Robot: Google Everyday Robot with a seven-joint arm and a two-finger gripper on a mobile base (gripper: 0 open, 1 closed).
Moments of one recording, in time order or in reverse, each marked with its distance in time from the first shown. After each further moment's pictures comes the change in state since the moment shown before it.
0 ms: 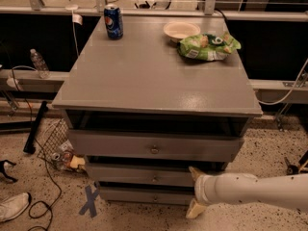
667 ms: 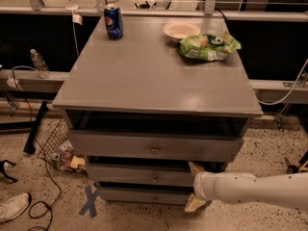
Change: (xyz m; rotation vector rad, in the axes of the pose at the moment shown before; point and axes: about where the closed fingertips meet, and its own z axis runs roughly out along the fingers) arm -0.007 -0.021 0.004 0.077 -0.019 -0.034
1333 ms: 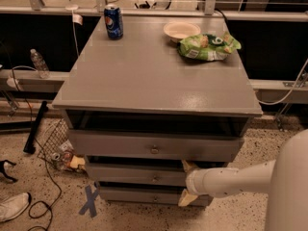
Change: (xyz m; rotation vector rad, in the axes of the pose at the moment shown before) arm -0.008 -0.012 0.035 0.008 0.008 -0.037
